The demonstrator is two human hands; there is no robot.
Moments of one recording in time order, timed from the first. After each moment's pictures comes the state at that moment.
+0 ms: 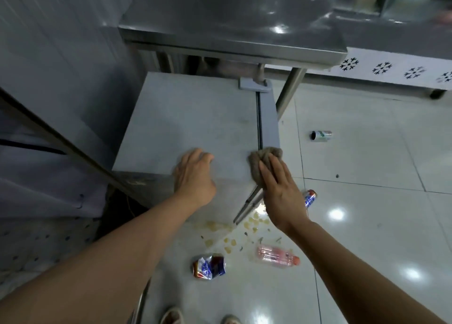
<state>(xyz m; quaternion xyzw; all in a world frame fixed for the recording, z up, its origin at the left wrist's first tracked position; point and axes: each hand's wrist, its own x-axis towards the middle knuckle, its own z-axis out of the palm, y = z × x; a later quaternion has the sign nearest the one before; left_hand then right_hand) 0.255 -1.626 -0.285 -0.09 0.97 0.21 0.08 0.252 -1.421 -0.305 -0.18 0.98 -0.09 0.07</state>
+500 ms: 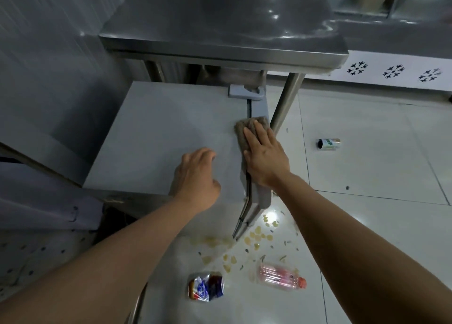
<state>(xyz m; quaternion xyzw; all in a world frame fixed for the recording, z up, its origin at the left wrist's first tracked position) 0.208 -1.596 -0.305 -0.06 0.98 0.20 0.04 0.121 -1.437 -0.320 -0.19 0.97 -0.13 0.08</state>
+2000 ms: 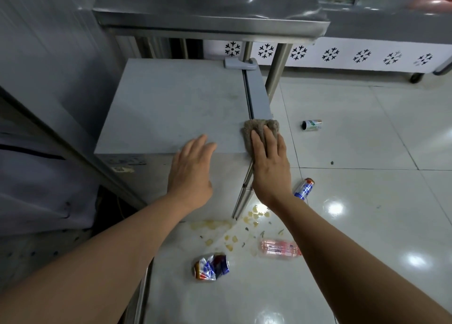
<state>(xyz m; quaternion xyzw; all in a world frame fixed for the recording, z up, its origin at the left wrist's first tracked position) 0.292 -1.620 -0.326 0.04 0.99 0.17 0.00 0.262 -1.443 -0.347 -0.09 0.98 -0.16 -0.05</state>
